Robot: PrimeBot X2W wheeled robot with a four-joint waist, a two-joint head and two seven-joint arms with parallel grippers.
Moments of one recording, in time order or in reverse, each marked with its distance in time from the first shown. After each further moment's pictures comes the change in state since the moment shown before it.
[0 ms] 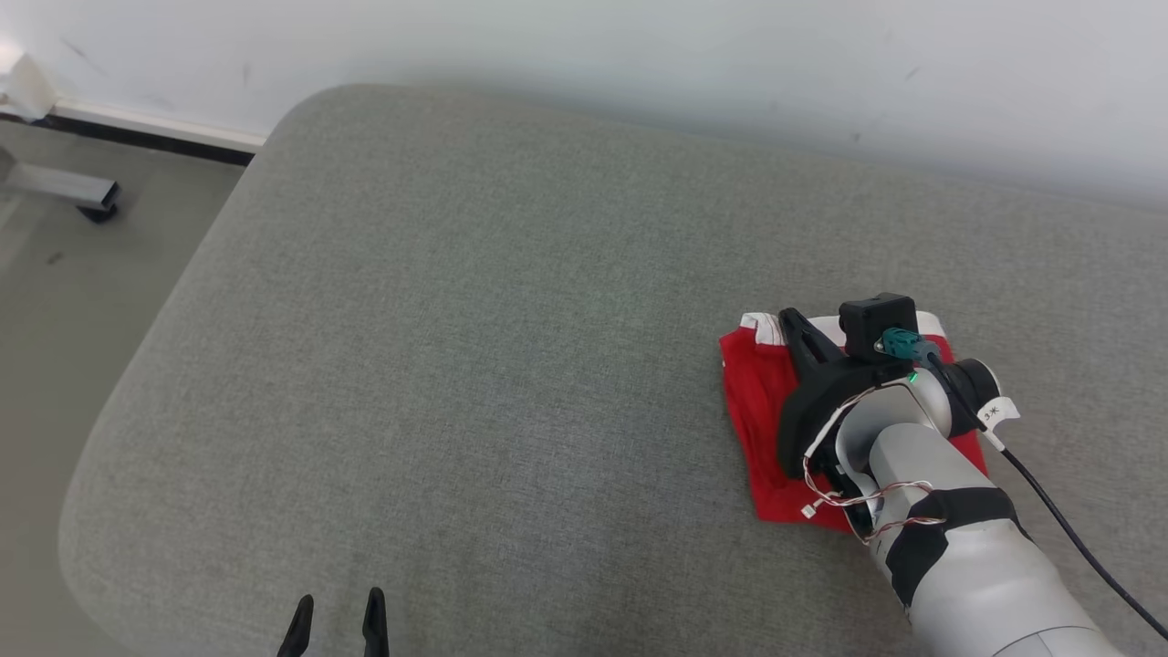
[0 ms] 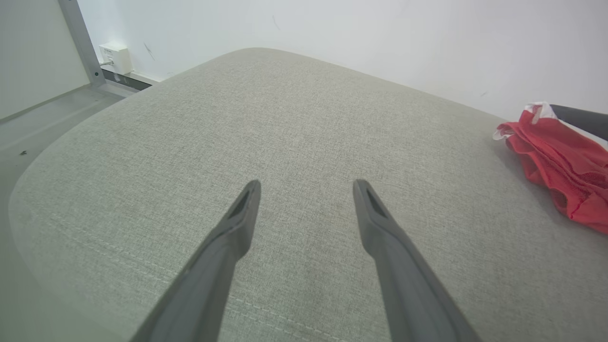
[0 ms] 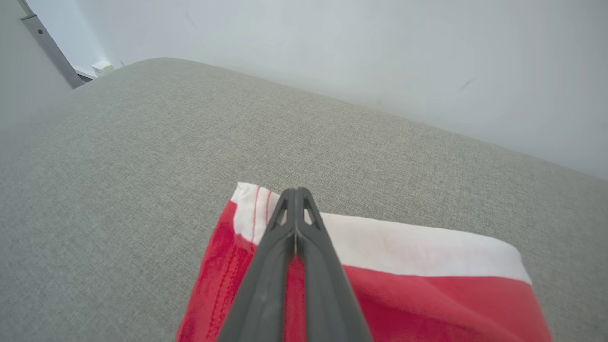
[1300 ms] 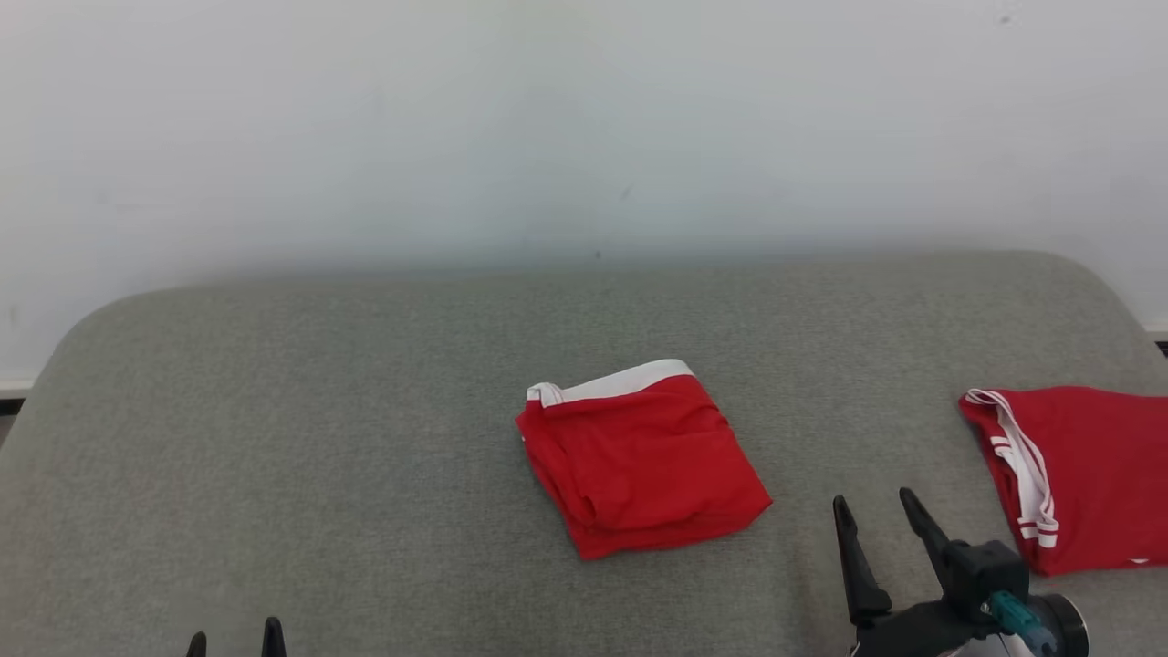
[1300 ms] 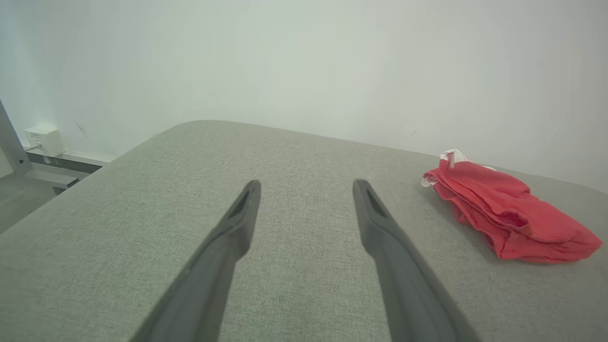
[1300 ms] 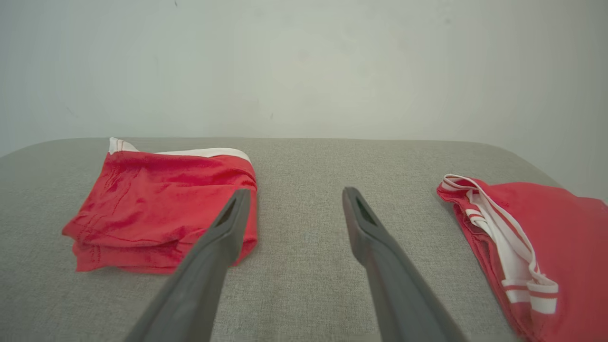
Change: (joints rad) left arm 0.058 0.001 0.187 -0.036 0.054 -0.026 0.000; right arm 0.699 -0.001 -0.193 -0.732 -0.065 0.000 -0.021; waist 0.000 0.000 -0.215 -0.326
